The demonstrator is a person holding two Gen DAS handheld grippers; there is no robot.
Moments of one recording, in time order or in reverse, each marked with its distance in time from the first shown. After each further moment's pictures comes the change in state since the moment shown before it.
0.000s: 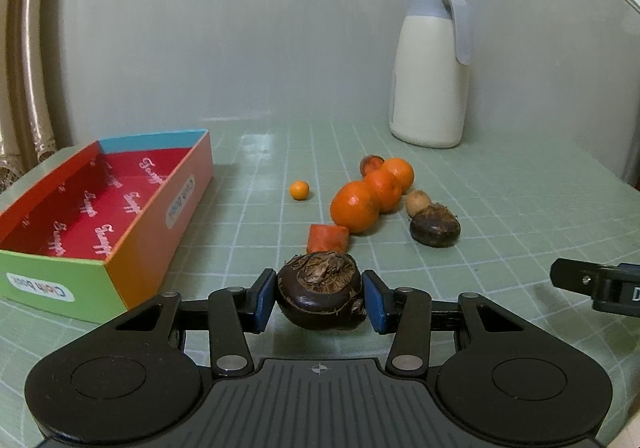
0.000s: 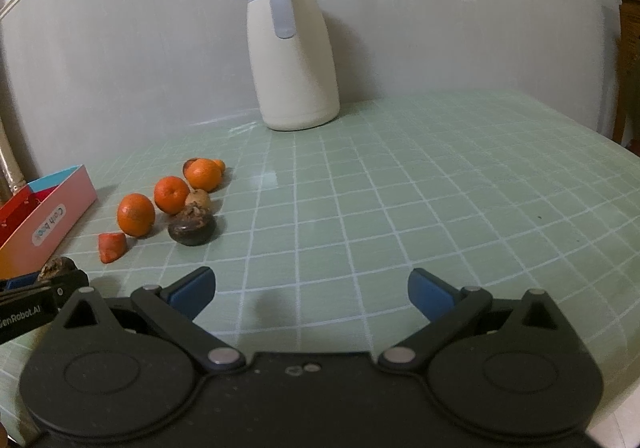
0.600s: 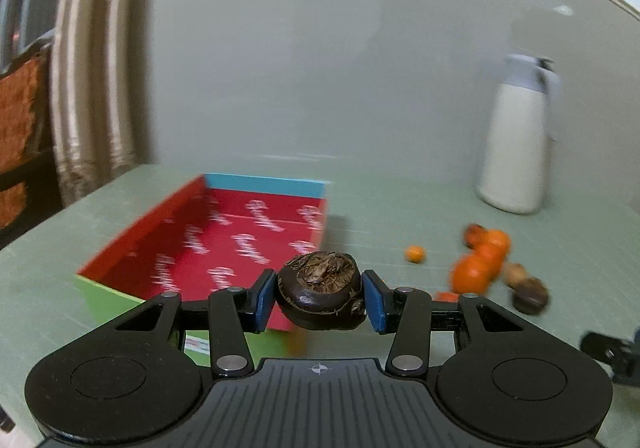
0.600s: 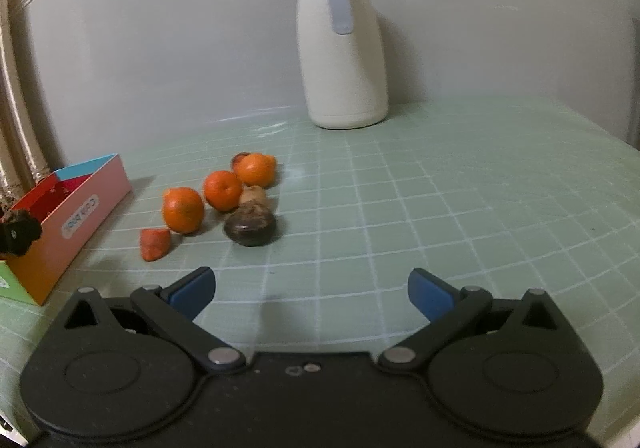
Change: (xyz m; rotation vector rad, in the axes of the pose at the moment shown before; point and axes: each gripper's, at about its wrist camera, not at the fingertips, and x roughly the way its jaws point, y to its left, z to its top) left arm -0.021 0.083 0.024 -0.121 -0.099 0.187; right arm 0.013 0.042 0.002 -0.048 0.006 0.070
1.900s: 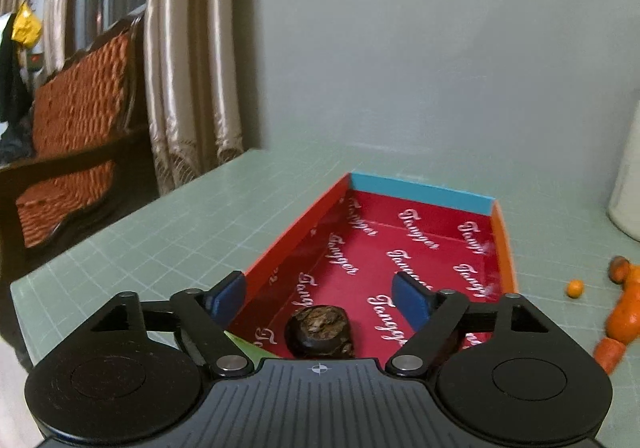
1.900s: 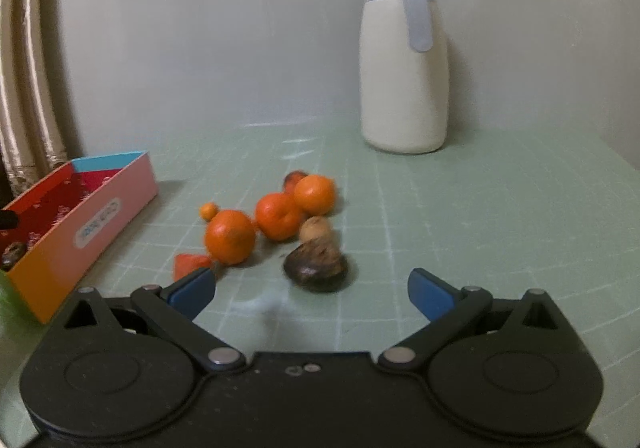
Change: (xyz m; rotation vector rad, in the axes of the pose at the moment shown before) left arm 0.050 0.074 0.018 -0.067 0.048 0.266; right arm 0.033 0.044 0.023 -0.105 -0.030 0.024
